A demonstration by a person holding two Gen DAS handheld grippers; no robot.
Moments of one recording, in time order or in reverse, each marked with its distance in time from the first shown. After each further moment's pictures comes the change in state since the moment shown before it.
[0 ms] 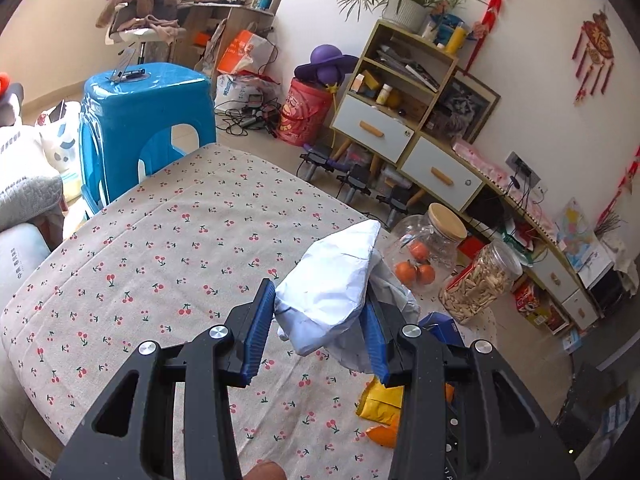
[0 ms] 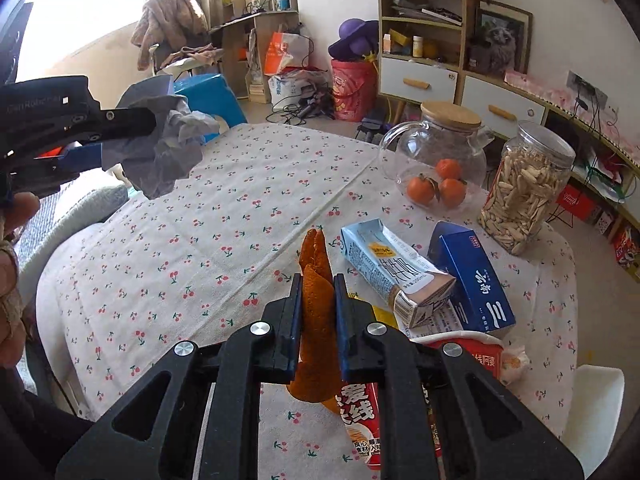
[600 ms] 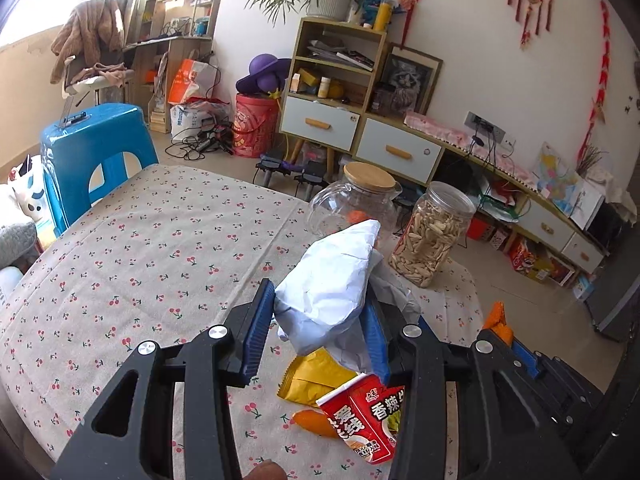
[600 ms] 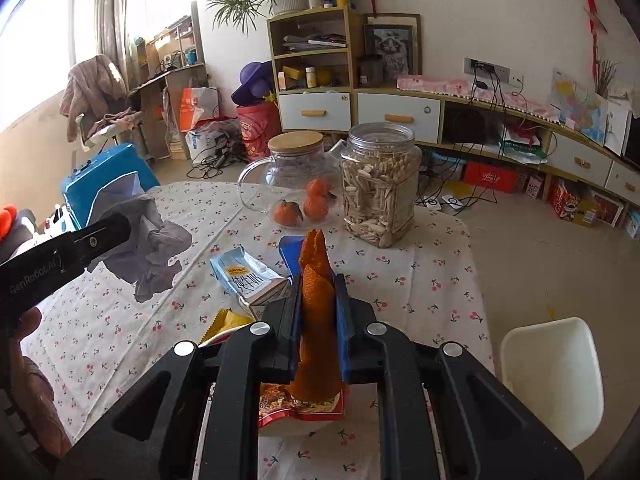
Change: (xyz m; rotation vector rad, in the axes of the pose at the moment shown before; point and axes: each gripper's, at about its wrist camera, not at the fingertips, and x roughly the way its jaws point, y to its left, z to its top) left arm 0.011 -0.111 -0.067 0.209 -0.045 -0.036; right arm -0.043 -0.107 -0.028 0.218 -0.108 -0.211
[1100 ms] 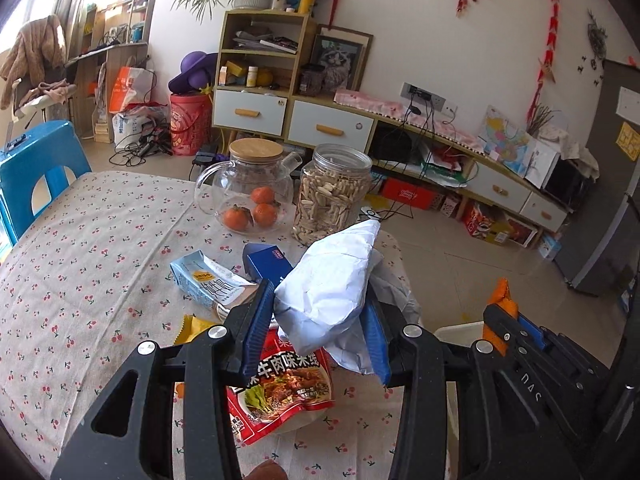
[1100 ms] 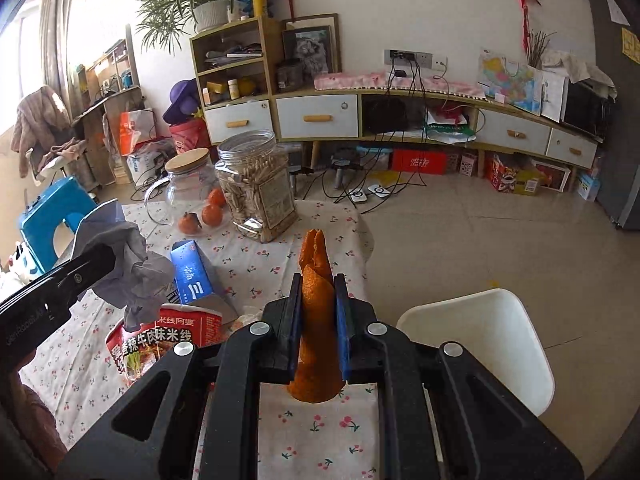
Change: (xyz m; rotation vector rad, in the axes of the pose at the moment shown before) left arm -0.001 -0.103 -0.032 0.126 0.041 -0.152; right arm -0.037 -0.106 -0.018 0.141 -0.015 -0.183
